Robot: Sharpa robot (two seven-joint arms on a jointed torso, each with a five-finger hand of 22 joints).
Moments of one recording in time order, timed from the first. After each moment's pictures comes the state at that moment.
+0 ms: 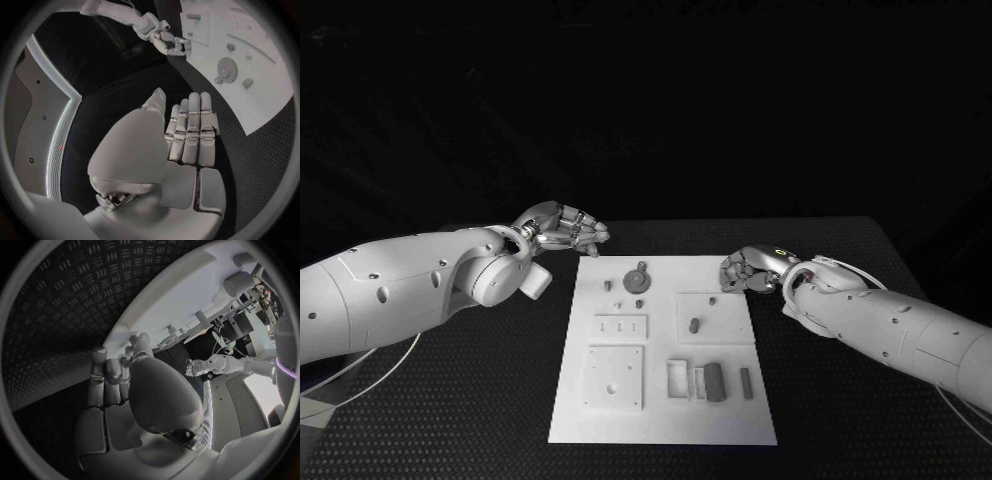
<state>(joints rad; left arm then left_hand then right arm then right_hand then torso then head) 1.39 -0.81 -0.24 1.31 -0.30 -0.18 0.20 1.54 -0.11 0.10 0.29 0.05 0.84 0.19 0.30 0.45 1.12 0.14 0.10 0.18 1.08 0.06 0.30 0.84 0.01 1.04 -0.04 0.14 0.64 1.10 -0.53 -0.04 0.82 -1.39 -0.29 0.25 1.78 0.03 -0.20 0.29 0.05 0.90 0.09 0.18 0.70 0.94 -0.01 1.21 1.09 1.07 -0.11 1.52 0.98 0.23 1.04 -0.02 0.99 1.31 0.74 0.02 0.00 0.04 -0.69</state>
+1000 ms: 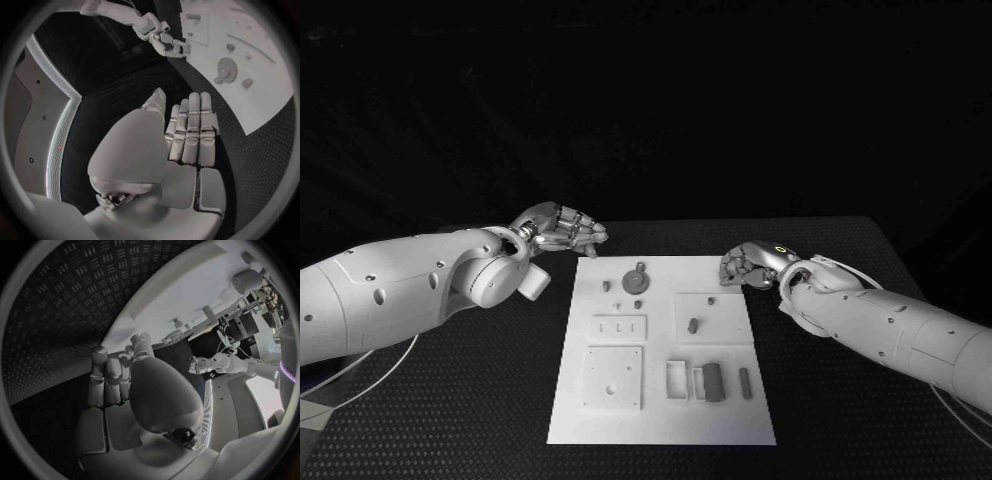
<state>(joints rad) 1.39 -0.82 -0.24 1.31 -0.30 -0.18 0.20 1.54 -0.11 0.10 0.29 0.05 0.84 0.19 0.30 0.45 1.12 0.14 0.10 0.18 1.08 0.06 0.30 0.84 0.01 1.04 -0.04 0.14 0.64 1.10 -0.52 -0.04 0.83 -1.39 -0.36 0.20 1.73 0.05 -0.22 0.30 0.05 0.93 0.09 0.20 0.71 0.96 0.01 1.22 1.07 1.06 -0.09 1.52 0.96 0.23 1.05 -0.02 1.00 1.31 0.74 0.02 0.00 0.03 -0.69</state>
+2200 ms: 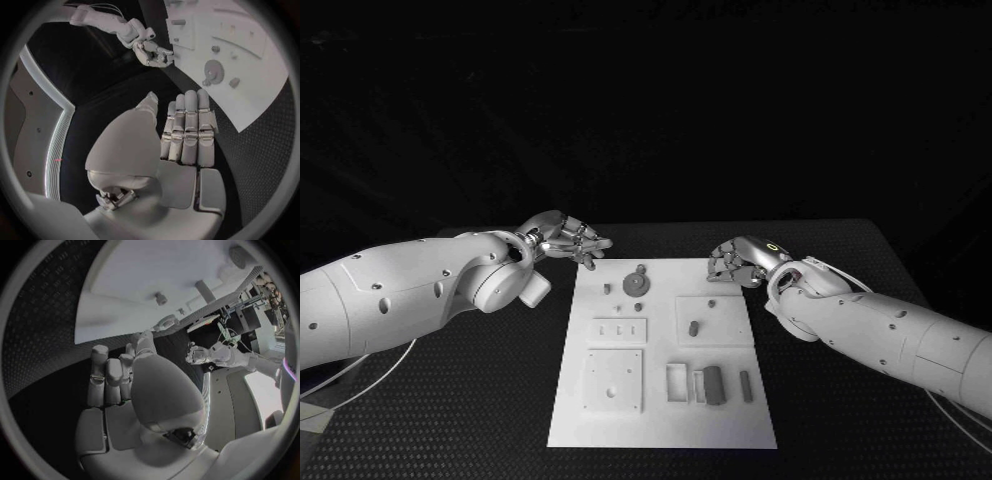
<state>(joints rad) 1.39 -0.82 -0.24 1.33 -0.41 -0.20 0.10 1.40 -0.10 0.11 0.29 0.05 0.95 0.13 0.34 0.47 1.23 0.07 0.16 0.27 1.17 0.01 0.40 0.94 0.01 1.10 -0.08 0.17 0.70 1.11 -0.56 -0.02 1.00 -1.39 -0.45 0.09 1.66 0.03 -0.22 0.30 0.05 0.96 0.10 0.20 0.71 0.98 0.00 1.22 1.05 1.09 -0.10 1.53 0.95 0.23 1.07 -0.03 1.00 1.30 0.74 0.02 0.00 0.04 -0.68</state>
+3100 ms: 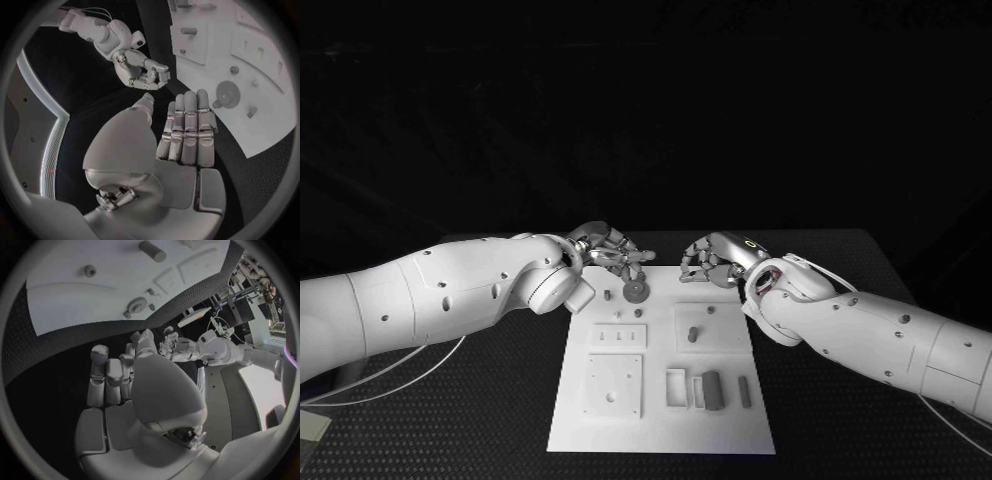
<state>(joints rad) 1.39 -0.68 -0.24 1.33 -0.44 -0.27 -0.05 1.33 -0.14 0.14 0.29 0.05 0.94 0.15 0.32 0.46 1.23 0.08 0.16 0.33 1.15 0.01 0.43 0.95 0.01 1.10 -0.09 0.18 0.73 1.14 -0.57 -0.01 1.23 -1.41 -0.44 -0.06 1.64 0.02 -0.22 0.29 0.05 0.96 0.10 0.20 0.72 0.98 0.00 1.22 1.05 1.10 -0.10 1.53 0.94 0.23 1.08 -0.04 1.00 1.30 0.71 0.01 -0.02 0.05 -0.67</state>
